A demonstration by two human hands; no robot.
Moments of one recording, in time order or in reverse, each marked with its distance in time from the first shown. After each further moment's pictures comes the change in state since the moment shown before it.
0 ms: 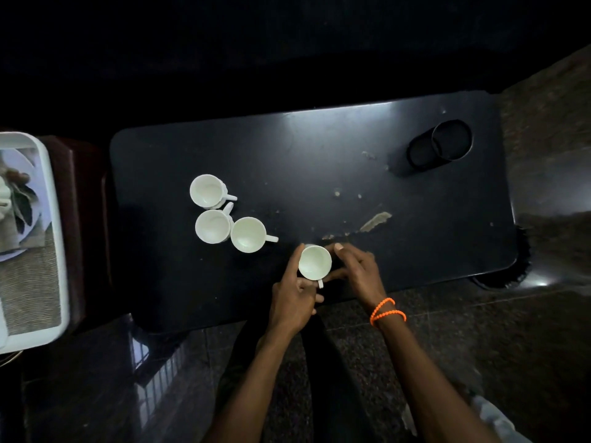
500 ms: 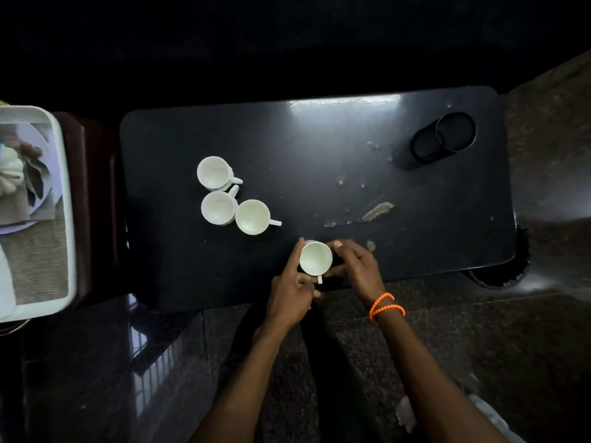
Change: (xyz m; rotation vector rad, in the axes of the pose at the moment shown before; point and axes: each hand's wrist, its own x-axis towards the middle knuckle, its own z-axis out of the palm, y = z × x) left_hand -0.011 -0.026 0.001 0.089 0.009 0.037; right_hand -0.018 0.010 -0.001 -0.033 -0.016 0.003
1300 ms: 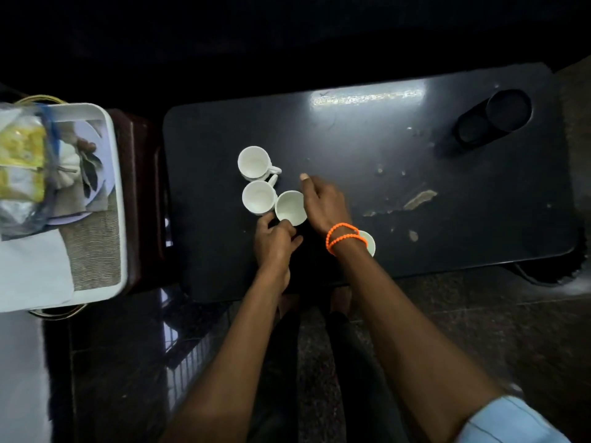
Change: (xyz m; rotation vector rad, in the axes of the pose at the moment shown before) left_hand 0.035 0.033 -0.093 -0.666 0.370 -0.194; right_hand 0.057 -0.076 0.139 -0.468 0.093 -0.220
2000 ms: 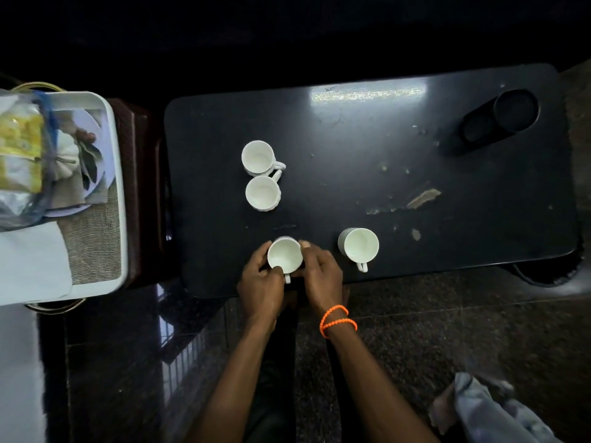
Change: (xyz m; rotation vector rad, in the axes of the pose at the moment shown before) left_hand -0.040 -0.039 -0.059 0.274 0.120 0.109; right_hand -0.118 0.044 0.046 0.518 0.090 0.354
